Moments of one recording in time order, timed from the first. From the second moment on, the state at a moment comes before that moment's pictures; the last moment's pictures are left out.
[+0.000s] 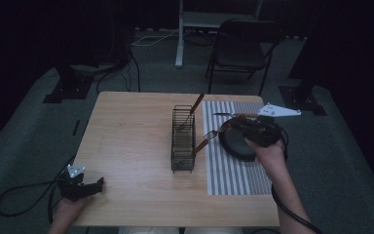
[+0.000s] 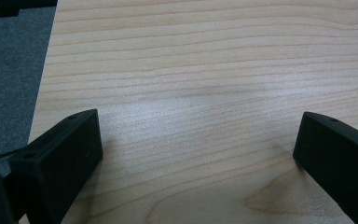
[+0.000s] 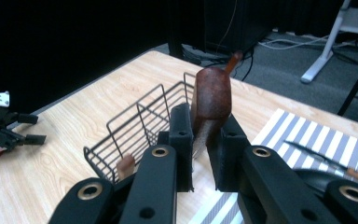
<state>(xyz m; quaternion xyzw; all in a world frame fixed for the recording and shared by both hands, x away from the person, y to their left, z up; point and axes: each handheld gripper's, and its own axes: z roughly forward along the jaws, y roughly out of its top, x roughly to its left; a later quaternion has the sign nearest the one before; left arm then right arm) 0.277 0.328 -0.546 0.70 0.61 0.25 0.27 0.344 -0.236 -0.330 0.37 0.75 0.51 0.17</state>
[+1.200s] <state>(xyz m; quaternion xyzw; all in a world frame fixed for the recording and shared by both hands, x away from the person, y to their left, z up) 0.277 0.328 -0.547 0.70 0.61 0.25 0.27 0.285 -0.288 -0.414 0.46 0.72 0.49 0.16</state>
